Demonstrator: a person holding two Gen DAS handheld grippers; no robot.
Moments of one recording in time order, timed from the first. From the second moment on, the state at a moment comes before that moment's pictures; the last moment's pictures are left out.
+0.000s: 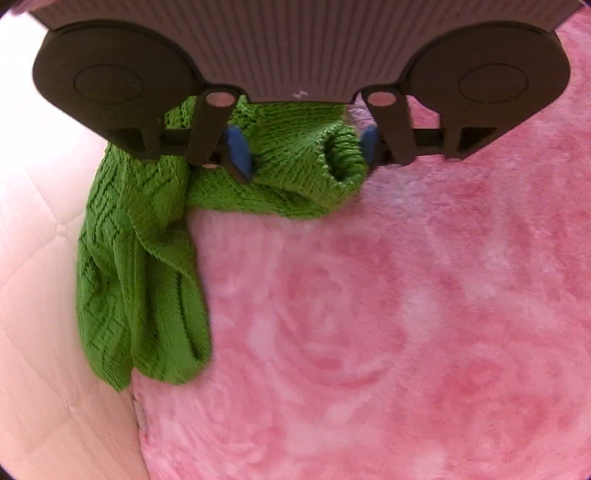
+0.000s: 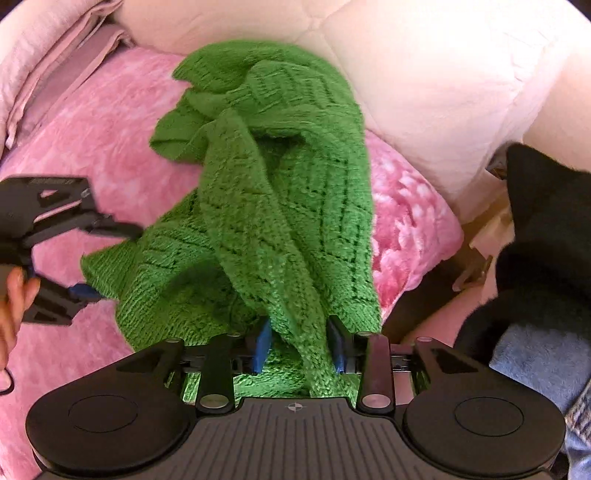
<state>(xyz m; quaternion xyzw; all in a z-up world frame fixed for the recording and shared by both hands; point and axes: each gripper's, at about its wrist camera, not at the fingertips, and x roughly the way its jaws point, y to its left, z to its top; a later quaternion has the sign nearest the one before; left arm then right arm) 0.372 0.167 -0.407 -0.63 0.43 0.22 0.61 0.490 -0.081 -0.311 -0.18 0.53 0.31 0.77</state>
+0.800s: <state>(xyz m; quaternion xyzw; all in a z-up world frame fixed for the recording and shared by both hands) 0.053 0.217 -0.151 -0.55 0.15 0.22 0.79 0.295 0.045 -0.038 -0.08 0.22 0.56 0.79</state>
